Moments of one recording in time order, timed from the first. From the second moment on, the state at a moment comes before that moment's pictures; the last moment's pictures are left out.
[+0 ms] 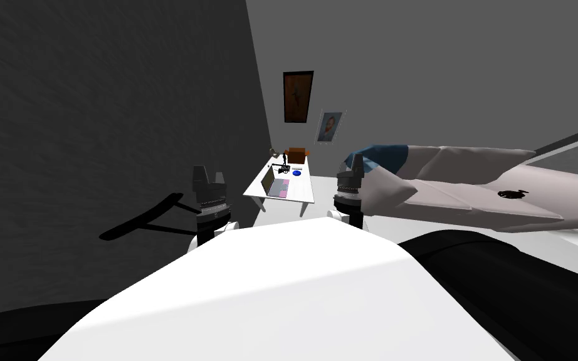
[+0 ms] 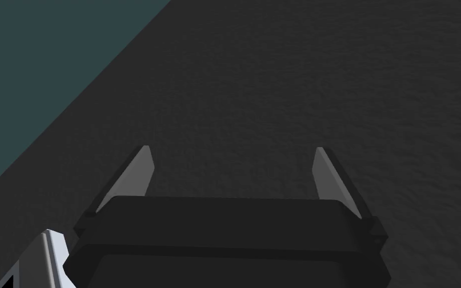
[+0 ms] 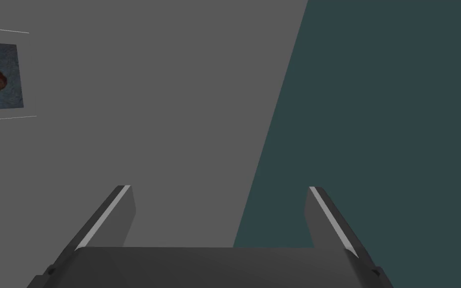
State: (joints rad) left arm 0.51 0.01 0.06 -2.32 -0.11 -0.51 -0.04; right arm 0.55 0.04 -0.07 -2.38 0.00 -0.52 0.16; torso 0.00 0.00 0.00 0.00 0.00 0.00
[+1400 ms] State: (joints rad) left arm 0.51 0.10 0.06 -2.31 -0.13 -0.47 -0.04; right arm 0.55 0.04 -0.07 -2.38 0.00 -0.52 0.16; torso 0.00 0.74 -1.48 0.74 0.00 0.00
